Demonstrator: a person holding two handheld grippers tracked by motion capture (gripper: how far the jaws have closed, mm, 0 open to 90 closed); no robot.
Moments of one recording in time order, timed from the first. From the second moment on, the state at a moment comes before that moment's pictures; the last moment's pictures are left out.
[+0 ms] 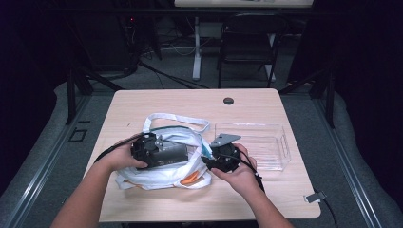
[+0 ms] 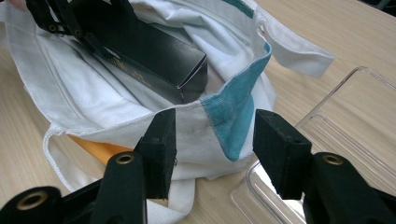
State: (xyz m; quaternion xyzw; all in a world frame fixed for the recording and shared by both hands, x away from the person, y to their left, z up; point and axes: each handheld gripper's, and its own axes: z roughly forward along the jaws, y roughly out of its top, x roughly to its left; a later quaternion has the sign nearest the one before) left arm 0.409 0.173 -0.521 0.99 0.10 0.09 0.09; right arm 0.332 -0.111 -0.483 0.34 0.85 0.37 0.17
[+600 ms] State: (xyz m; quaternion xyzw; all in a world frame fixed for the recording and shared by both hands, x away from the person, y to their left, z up) left arm 0.403 0.176 -0.508 0.99 0.10 0.09 0.09; right arm 0.332 -0.111 -0.483 0.34 0.85 0.38 0.16
